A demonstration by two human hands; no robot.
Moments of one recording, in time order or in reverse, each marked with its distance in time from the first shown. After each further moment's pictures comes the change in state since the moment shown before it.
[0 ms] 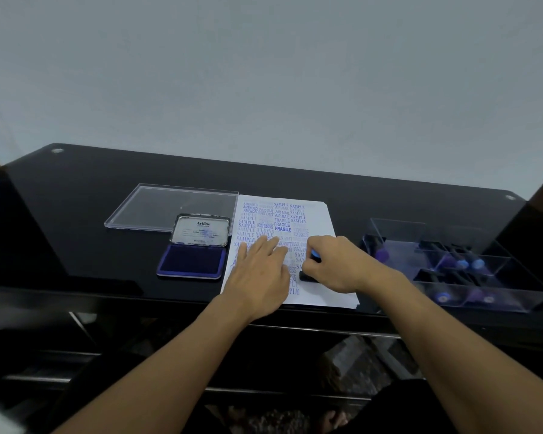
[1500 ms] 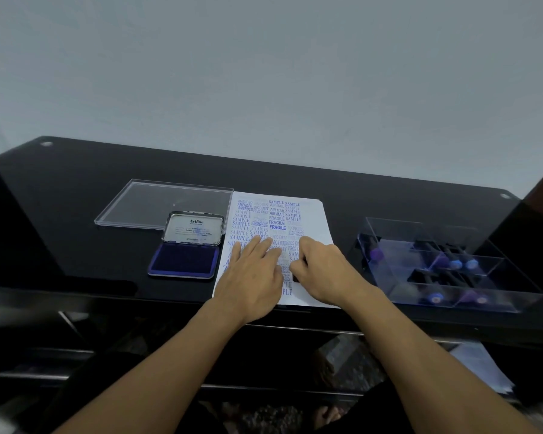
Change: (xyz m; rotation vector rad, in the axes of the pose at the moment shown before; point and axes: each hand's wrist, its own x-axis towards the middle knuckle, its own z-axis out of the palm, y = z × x) left_hand -0.002 -0.002 0.005 0.006 0.015 -0.002; right_hand 0.000 -0.003 0.027 0.106 0.148 0.062
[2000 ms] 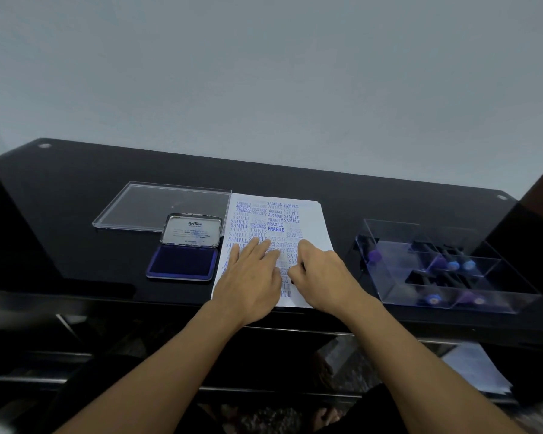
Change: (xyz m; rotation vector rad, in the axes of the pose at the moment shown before) left_hand 0.001 0.000 0.001 0.002 -0.003 -0.001; right_hand -0.010 -0.002 0.004 0.012 0.057 -0.027
